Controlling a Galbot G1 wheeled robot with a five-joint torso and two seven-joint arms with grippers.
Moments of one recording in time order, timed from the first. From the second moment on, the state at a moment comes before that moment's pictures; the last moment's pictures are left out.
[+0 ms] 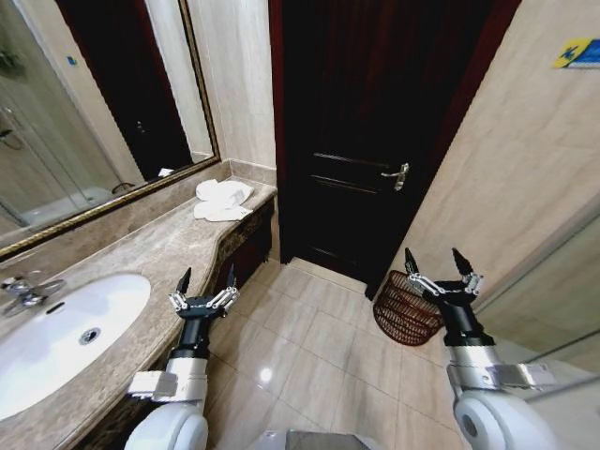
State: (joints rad) left arm 1.84 -1.61 -0.54 -2.50 -0.13 -0.09 0.01; right arm -1.69 1.36 0.75 2.45 0.36 0.09 -0.05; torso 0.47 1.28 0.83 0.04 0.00
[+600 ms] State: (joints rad) left arm 1.85 -1.61 -0.54 -2.50 -0.13 -0.09 0.00; right arm -1.68 1.34 0.75 2.44 0.36 0.09 -0.06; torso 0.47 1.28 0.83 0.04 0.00
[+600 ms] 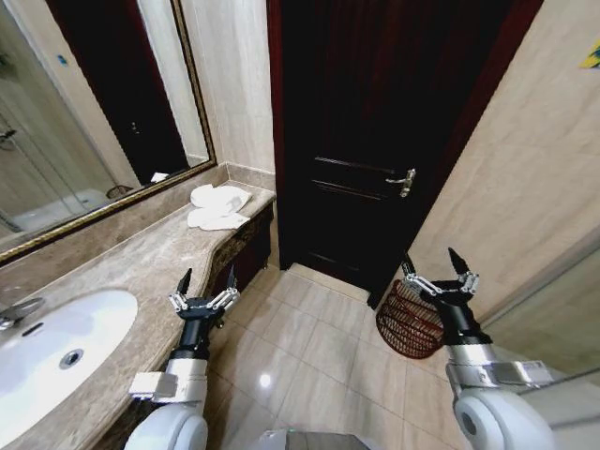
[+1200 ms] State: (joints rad) left arm 1.84 -1.61 -0.54 -2.50 -0.15 -0.09 -0.01; right arm -1.67 1.35 0.73 2.44 0.35 0.10 -0.09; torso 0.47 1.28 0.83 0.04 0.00
